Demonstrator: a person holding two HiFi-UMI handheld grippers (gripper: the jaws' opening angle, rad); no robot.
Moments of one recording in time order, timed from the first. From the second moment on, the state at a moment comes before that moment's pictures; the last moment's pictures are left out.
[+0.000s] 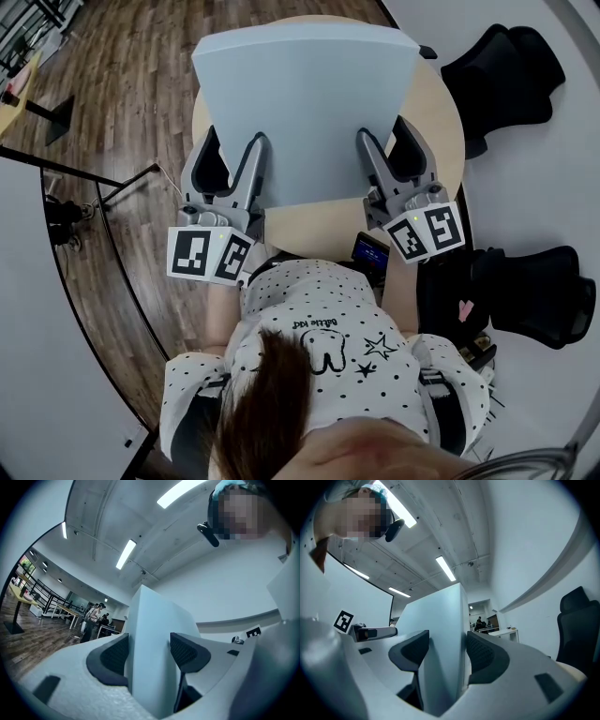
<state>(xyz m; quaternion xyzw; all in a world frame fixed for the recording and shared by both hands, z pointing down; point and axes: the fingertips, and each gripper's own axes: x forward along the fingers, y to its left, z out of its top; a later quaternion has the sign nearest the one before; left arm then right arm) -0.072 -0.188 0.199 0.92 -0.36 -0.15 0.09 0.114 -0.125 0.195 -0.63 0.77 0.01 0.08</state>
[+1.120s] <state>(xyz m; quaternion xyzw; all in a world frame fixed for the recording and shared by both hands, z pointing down) -0.050 -0.195 0.203 0.92 -0.34 -0.15 0.11 0.135 -0.122 0.195 -0.65 0.75 0.00 0.08</state>
